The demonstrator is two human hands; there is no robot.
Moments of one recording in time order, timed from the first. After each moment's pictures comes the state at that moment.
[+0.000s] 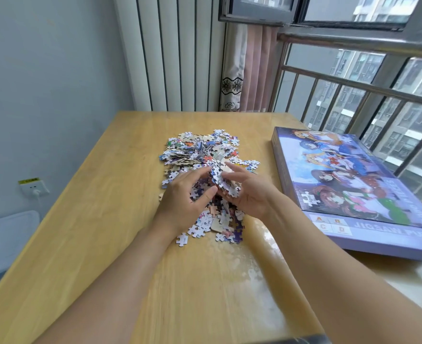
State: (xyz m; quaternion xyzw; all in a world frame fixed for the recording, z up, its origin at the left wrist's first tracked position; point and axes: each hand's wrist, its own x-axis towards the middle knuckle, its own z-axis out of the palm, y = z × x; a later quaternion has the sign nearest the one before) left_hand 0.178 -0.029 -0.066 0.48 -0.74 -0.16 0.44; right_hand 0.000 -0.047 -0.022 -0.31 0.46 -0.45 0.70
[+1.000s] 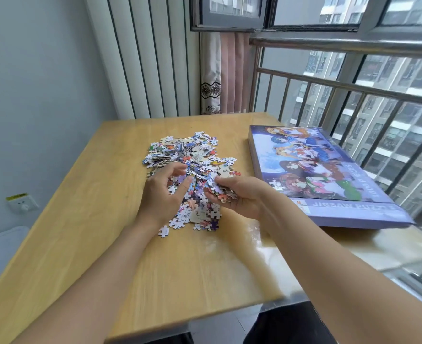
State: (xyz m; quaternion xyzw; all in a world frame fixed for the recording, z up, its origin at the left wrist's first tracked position) left_hand 0.168 -0.014 -0.051 0.49 -0.70 -0.14 0.50; right_hand -0.027 0.000 -0.001 -0.23 0.45 -0.43 0.75
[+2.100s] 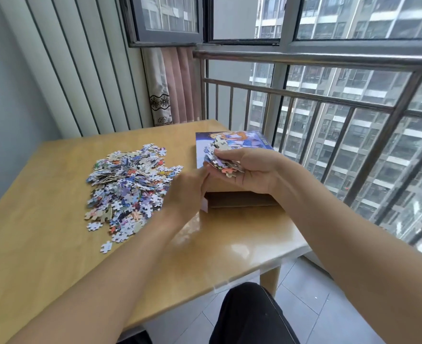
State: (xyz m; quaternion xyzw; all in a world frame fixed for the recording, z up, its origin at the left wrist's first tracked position) left_hand 0.010 0.009 -0.014 0.35 -0.84 -0.05 0.42; right_hand -0.143 0.075 0.090 -0.28 0.41 -0.52 0.70
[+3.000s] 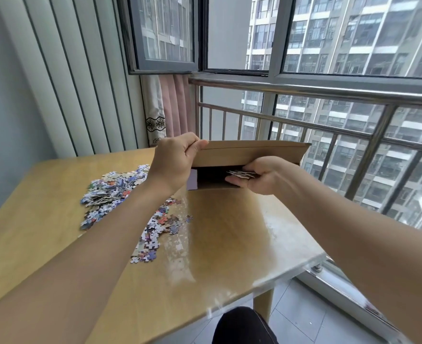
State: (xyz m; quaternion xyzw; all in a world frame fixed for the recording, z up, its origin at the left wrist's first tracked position) left_hand 0.009 -0.017 0.094 0.28 -0.80 -0.05 0.53; right_hand -0.185 0.047 0.112 -0.12 0.52 -0.60 0.60
